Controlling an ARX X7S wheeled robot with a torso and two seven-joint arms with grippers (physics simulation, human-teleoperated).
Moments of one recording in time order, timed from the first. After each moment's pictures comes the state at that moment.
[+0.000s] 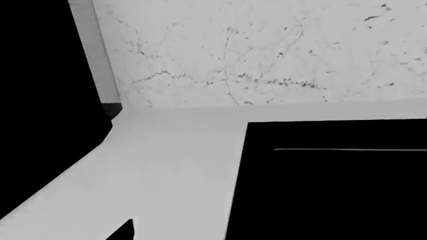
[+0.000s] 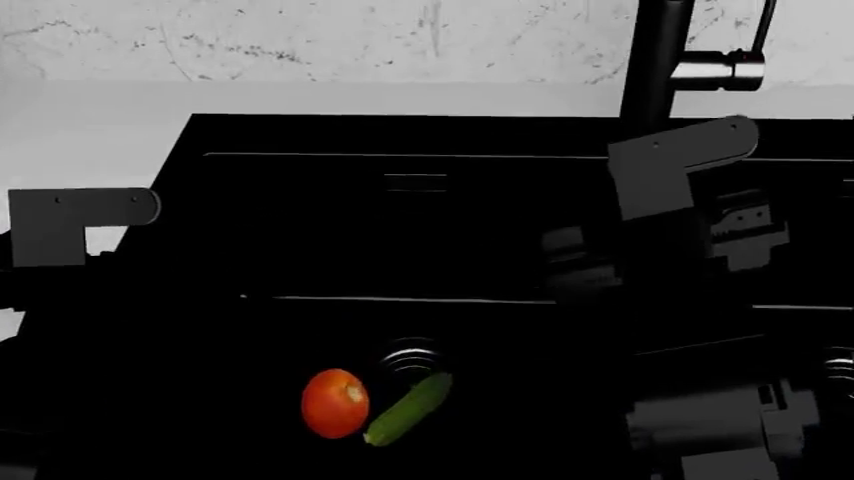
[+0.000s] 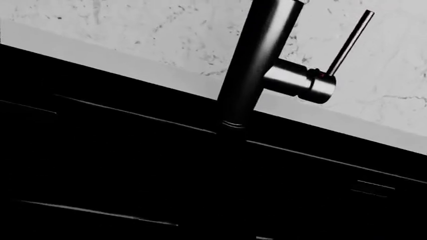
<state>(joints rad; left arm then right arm) -0.84 -0.14 0.15 -0.60 -0.11 -0.30 -0.24 1.02 0.25 -0.29 0.57 0.09 0.67 -0.02</state>
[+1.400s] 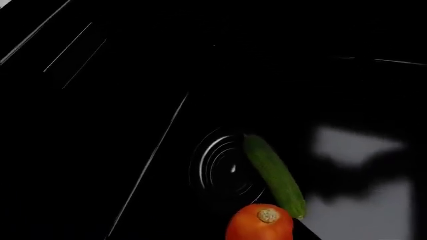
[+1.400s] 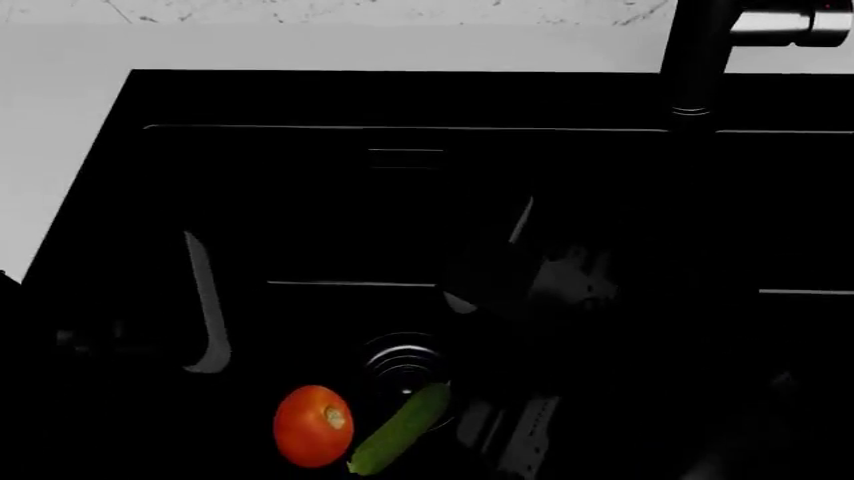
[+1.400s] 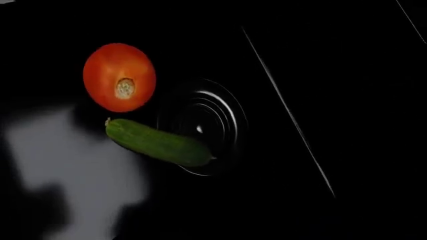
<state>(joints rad) -1.02 -0.48 0.74 -0.33 -0.21 -0.45 0.86 1.15 0.50 -0.91 0.14 0.14 0.95 -0.84</state>
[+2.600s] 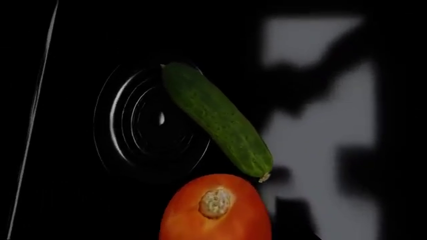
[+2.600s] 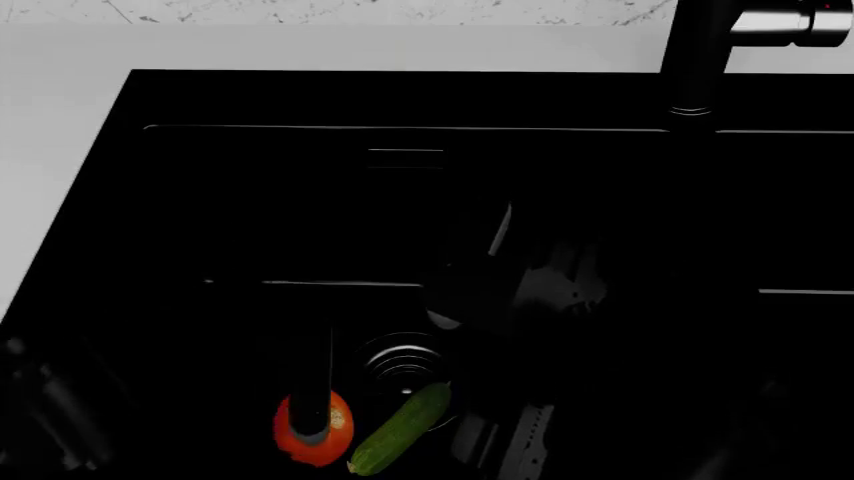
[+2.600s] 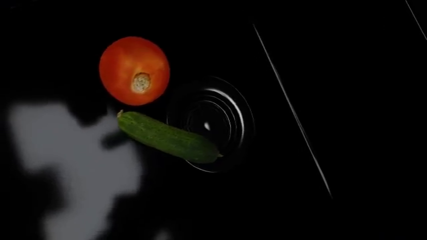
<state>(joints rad) -1.19 -0.18 1.07 -0.88 0.02 -0.28 1.03 1.16 0.52 -0.96 0.04 0.13 1.00 -0.84</state>
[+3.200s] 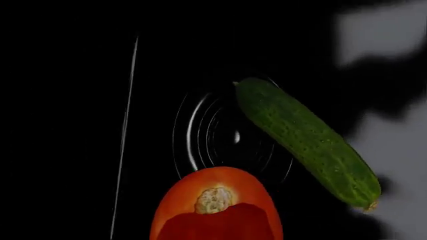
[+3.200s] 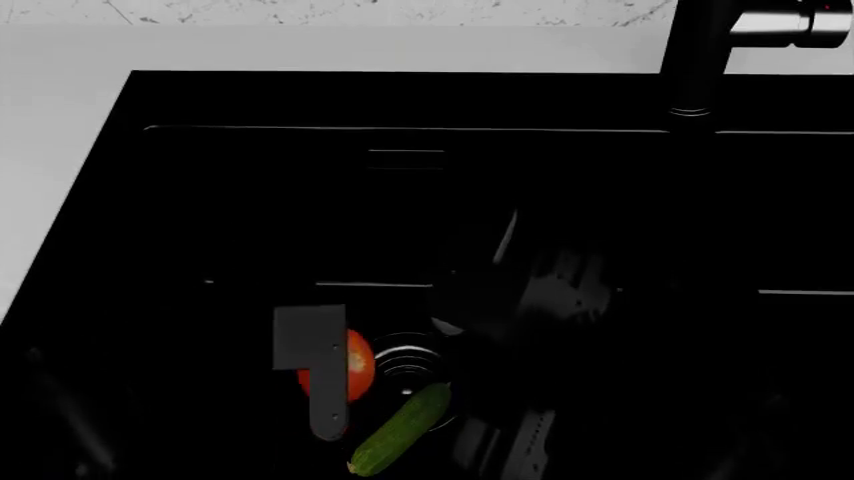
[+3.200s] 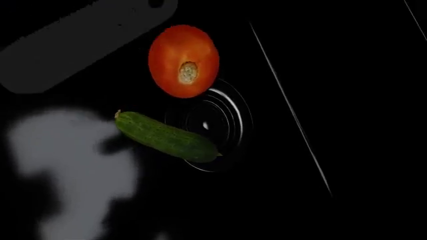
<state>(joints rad) -1.21 -0.08 1.11 -1.21 0.07 0.08 0.73 1.14 0.53 -0.95 0.02 0.14 1.00 -0.81</state>
